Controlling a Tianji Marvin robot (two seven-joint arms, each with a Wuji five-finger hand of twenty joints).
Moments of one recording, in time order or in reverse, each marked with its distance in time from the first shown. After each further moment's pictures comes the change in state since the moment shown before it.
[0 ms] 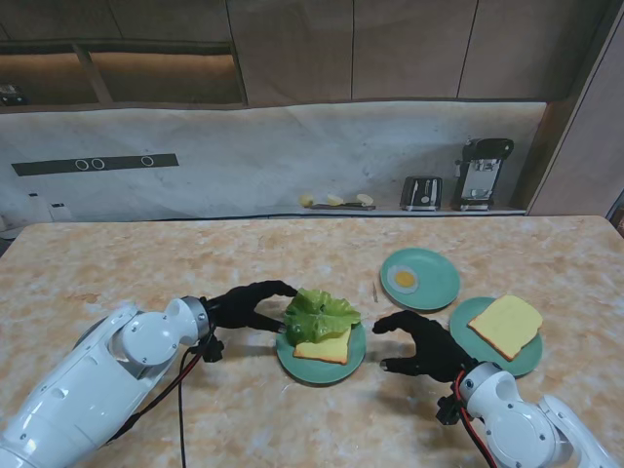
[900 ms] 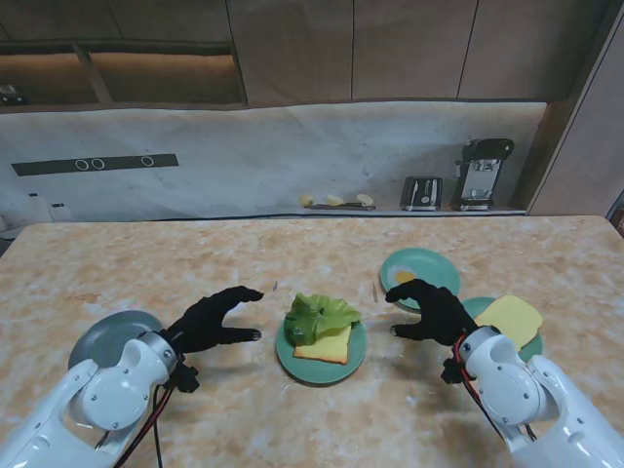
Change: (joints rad) left arm 0.395 -0.010 -0.292 -0.334 0.171 0.066 0.194; right arm 0.190 -0.003 -0.043 0.143 -0.138 0.019 -0.048; left_hand -0.056 0.024 -0.038 0.000 0.078 0.000 0.017 0.025 0.077 0.023 0.089 -0.010 0.111 0.018 0.029 0.005 0.027 0.044 0.088 -0.010; right_hand 0.000 0.000 -0.003 0.000 0.010 0.026 0.016 0.007 0.021 0.001 0.034 0.000 0.034 0.001 0.038 0.010 0.043 0.009 0.035 0.003
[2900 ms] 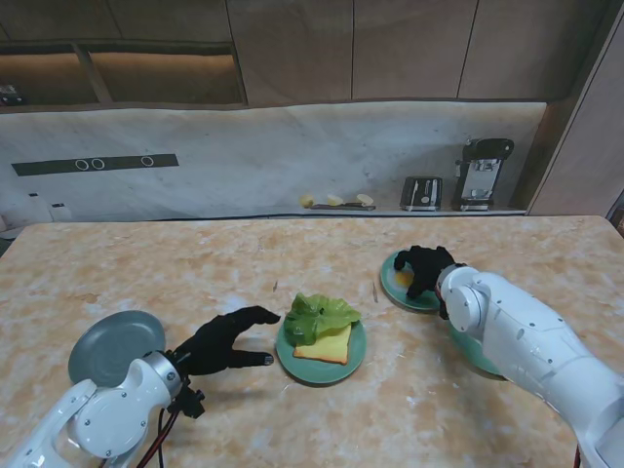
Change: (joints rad) left arm 0.095 0.009 -0.004 -0.096 -0.026 -0.049 -0.048; right arm 0.760 -0.058 -0.661 0.846 -0.002 0.070 -0.114; left_hand 0.000 0.025 -0.009 0.000 0.012 -0.007 0.009 0.014 0.013 0.000 0.001 0.000 0.011 0.007 0.007 0.000 -0.001 0.005 0.020 -0.014; right_hand 0.132 -0.192 0.066 -0.042 -0.125 -0.026 0.059 0.013 -0.086 0.007 0.050 0.000 -0.072 0.008 0.062 0.027 -0.045 -0.022 0.097 -0.049
